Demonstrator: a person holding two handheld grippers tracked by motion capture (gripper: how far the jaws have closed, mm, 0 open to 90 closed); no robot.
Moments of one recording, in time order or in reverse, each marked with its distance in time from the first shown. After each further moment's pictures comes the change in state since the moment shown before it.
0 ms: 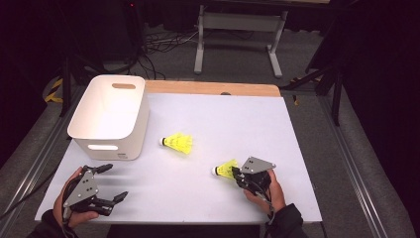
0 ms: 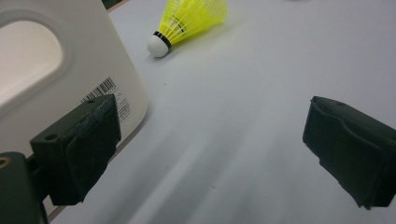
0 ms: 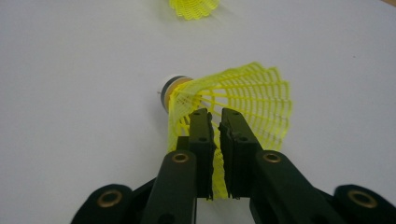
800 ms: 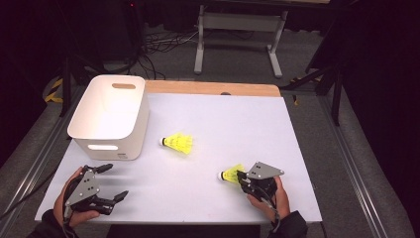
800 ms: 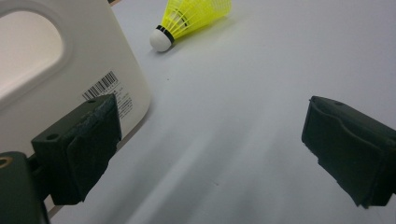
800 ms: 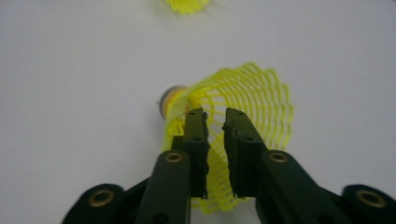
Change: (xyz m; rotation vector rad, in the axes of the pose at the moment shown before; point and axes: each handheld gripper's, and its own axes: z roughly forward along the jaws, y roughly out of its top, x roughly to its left) left arm 0.001 -0.001 0.002 0.019 0.009 -0.005; right arm 0.006 -0.012 -0.015 0.005 -0.040 0.049
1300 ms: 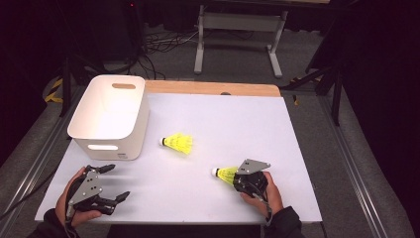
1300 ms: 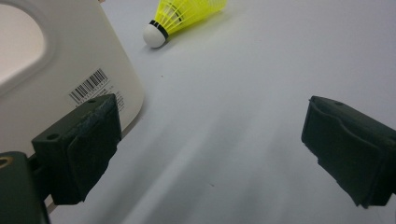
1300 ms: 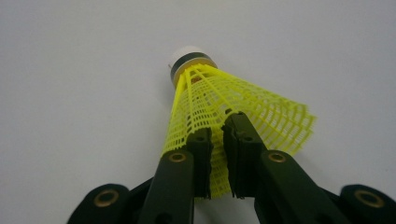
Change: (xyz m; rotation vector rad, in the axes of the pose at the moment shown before) left arm -0.001 0.000 0.005 0.022 -0.017 0.007; right arm 0.002 0.008 0.026 0.091 0.072 -0.010
